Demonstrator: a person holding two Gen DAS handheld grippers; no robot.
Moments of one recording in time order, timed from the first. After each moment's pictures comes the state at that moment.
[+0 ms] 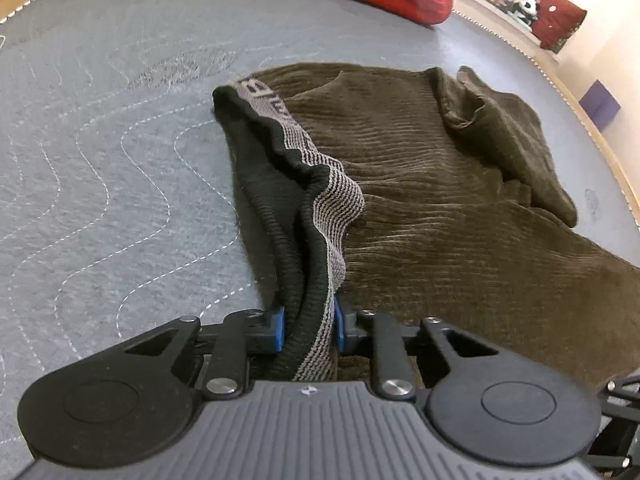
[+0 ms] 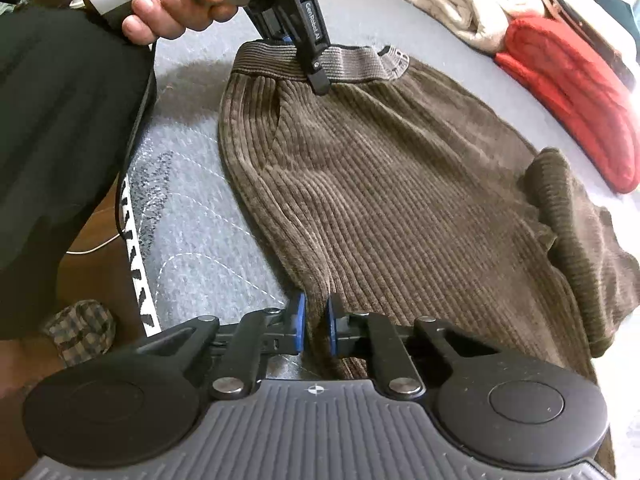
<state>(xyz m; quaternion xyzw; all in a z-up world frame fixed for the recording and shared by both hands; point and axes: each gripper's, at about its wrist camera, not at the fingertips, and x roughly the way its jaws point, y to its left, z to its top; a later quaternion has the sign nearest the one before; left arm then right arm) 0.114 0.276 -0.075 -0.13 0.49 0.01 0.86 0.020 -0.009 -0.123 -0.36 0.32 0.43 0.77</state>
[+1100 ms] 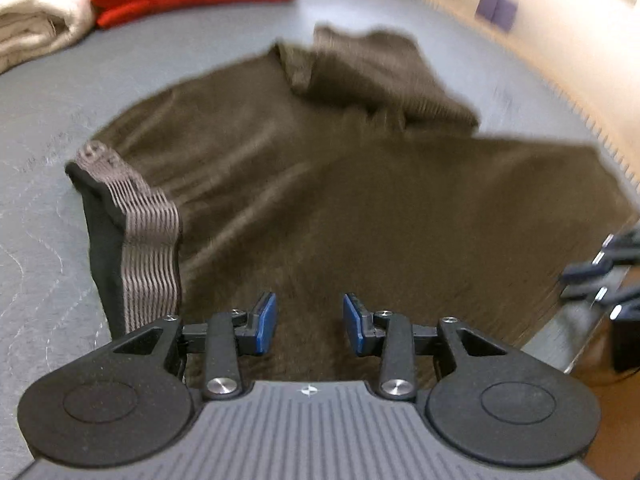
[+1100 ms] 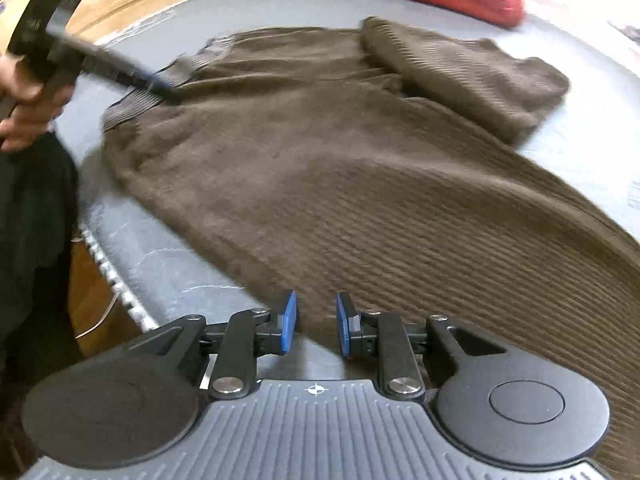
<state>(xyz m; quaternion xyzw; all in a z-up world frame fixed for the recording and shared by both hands) 0.105 0.177 -0.067 0.02 0.50 -0.12 0.86 0.043 -0.153 -0.107 -0.15 0.42 0.31 0.84</state>
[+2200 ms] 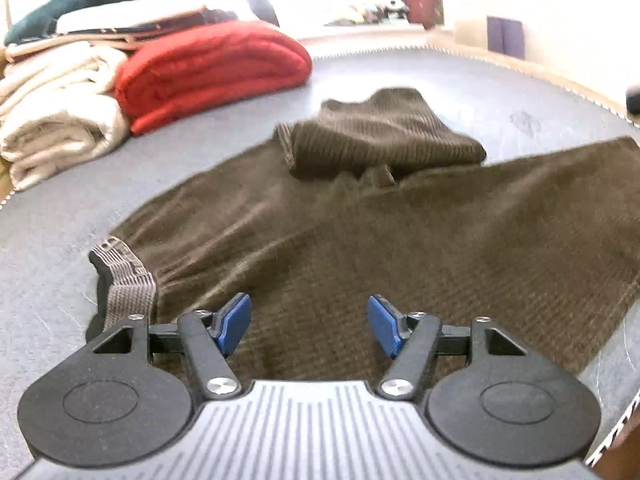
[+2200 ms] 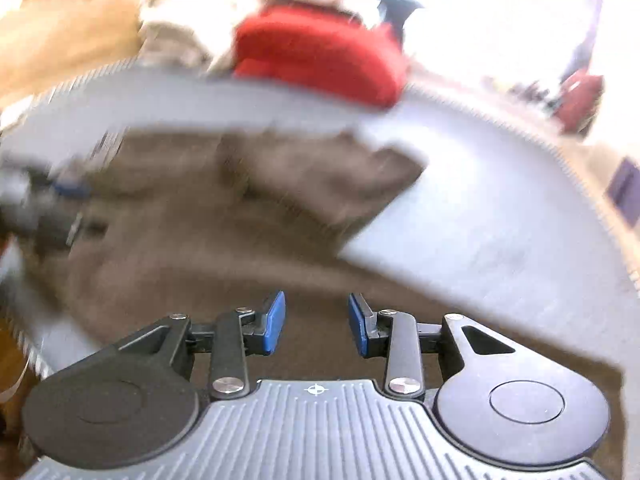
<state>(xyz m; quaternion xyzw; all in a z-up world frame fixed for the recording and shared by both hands) 0.069 0.093 -0.072 0.10 0.33 -0.04 0.94 0.040 -0.217 -0.015 -0.15 0.28 0.19 0.93</state>
